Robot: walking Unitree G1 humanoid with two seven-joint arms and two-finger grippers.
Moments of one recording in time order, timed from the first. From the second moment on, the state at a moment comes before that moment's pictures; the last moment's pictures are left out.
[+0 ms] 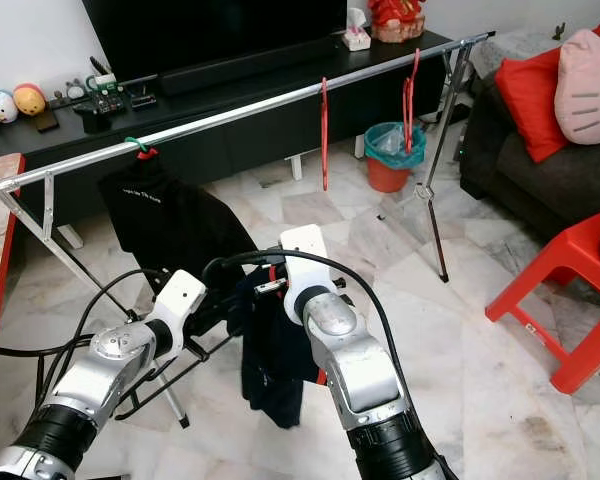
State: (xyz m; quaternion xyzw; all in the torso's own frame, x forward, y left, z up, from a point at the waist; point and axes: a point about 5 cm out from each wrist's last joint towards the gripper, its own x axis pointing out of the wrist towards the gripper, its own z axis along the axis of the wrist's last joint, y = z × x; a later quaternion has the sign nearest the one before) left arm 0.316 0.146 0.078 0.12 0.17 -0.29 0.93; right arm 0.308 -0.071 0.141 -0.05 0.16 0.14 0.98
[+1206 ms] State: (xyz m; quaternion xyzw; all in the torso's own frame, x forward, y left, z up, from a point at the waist) left arm 0.307 0.135 0.084 0.13 0.18 -0.37 0.90; right arm 0.296 -0.044 0.153 0.03 0.15 0.16 0.97
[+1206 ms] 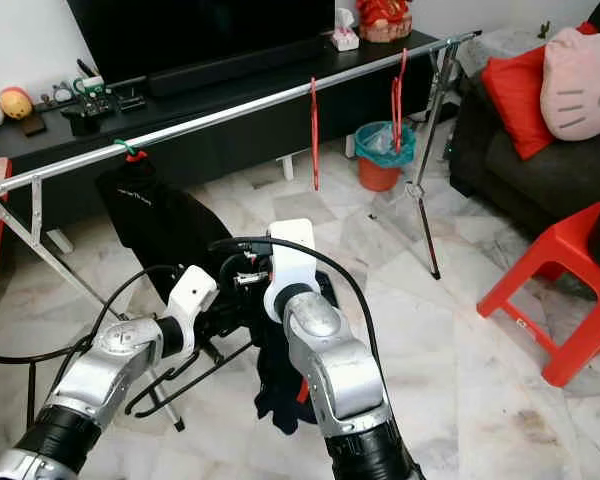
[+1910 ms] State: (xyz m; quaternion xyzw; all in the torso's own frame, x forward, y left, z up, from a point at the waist) left arm 0.328 0.139 0.101 0.09 0.13 -0.26 0.95; right arm 0.300 -0.058 0.153 0.03 0.15 0.10 0.98
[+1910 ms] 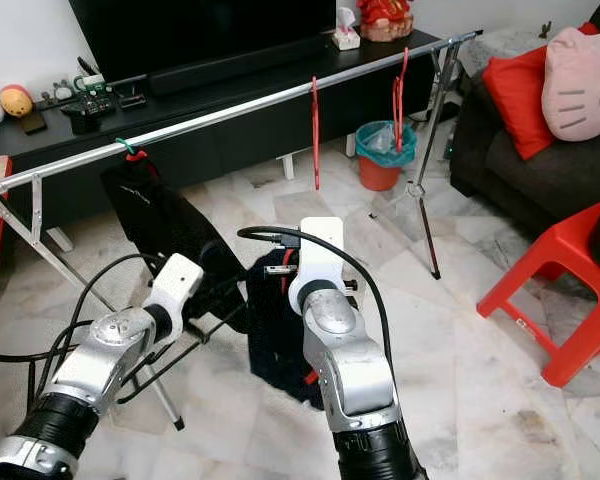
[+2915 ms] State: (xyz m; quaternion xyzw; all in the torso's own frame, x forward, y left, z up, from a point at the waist) left arm 0.321 0.135 0.111 0.12 0.13 -0.33 0.93; right arm 0.296 -0.042 0.154 0.03 0.16 0.16 0.97
